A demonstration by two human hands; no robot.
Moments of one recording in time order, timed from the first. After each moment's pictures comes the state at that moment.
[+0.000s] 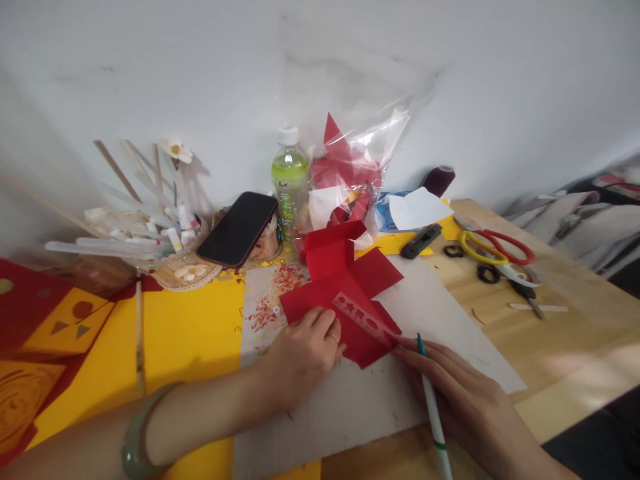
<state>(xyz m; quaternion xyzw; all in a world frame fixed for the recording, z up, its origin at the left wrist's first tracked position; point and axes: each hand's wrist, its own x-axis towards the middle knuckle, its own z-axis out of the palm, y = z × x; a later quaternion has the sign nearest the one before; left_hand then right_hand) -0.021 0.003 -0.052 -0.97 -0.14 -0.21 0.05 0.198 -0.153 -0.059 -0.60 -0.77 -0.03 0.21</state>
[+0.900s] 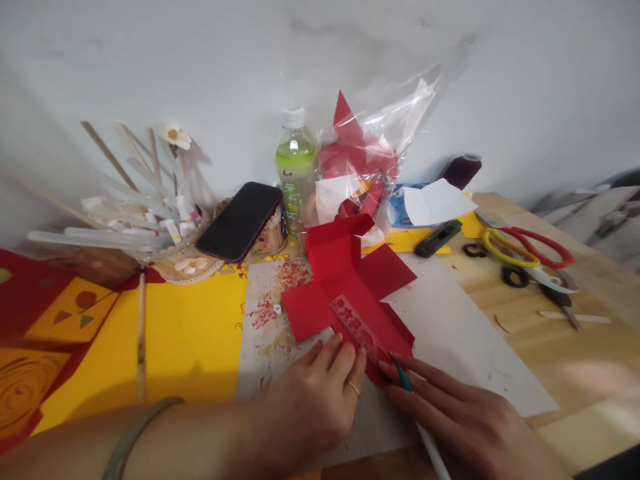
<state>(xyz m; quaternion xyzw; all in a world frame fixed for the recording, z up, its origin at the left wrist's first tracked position) -0.026 -0.029 -0.056 -0.96 -0.09 -0.26 0.12 0.181 -0.132 -0.031 -0.49 -0.85 -0.01 0.20</state>
